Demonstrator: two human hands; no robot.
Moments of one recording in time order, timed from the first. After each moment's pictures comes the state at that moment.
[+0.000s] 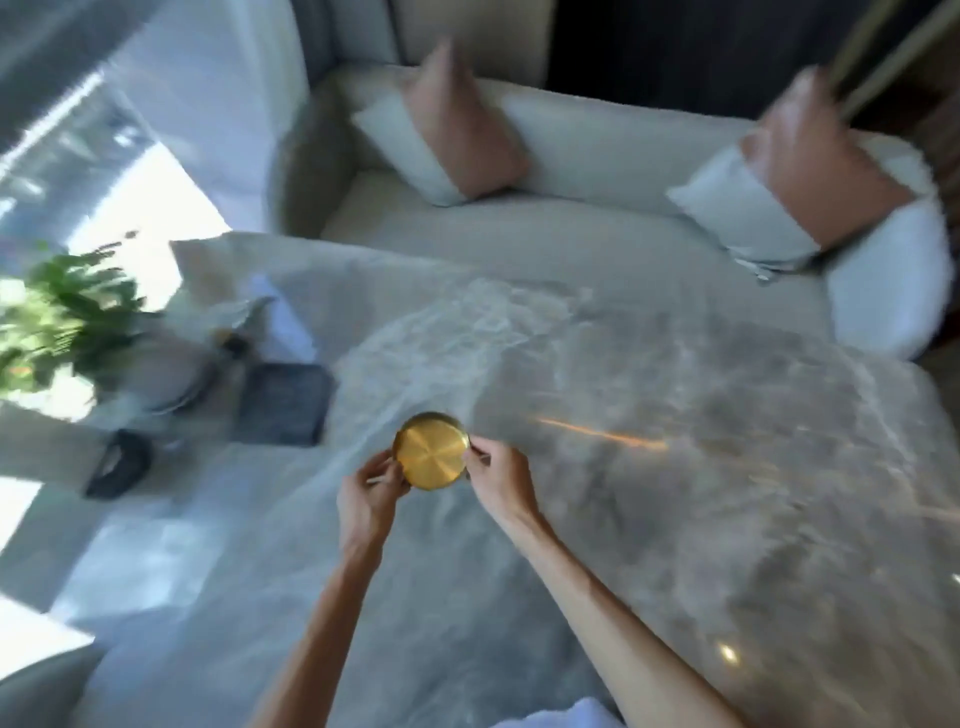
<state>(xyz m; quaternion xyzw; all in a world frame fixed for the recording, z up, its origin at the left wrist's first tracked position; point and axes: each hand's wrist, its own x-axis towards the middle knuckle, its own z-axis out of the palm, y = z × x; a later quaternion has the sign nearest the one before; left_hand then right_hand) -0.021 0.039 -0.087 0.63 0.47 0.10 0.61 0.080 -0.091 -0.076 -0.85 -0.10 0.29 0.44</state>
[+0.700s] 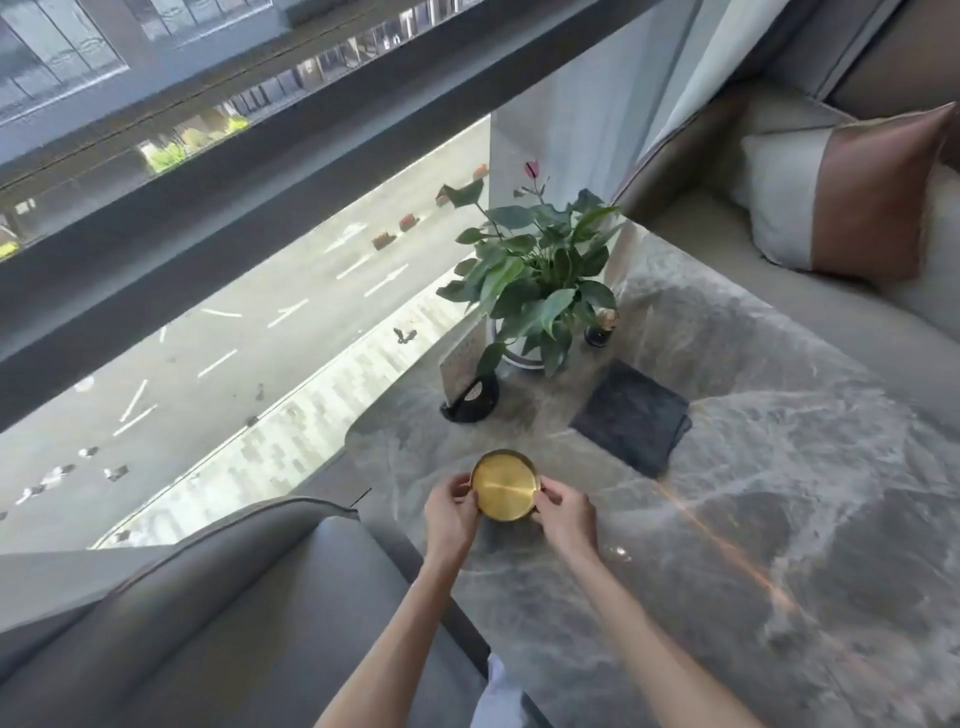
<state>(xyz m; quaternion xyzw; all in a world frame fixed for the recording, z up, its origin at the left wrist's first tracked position) -0.300 0.322 -0.145 0.52 0.64 0.13 0.55 -0.171 0.247 -0.147 -0.83 -0.13 0.42 0.35</state>
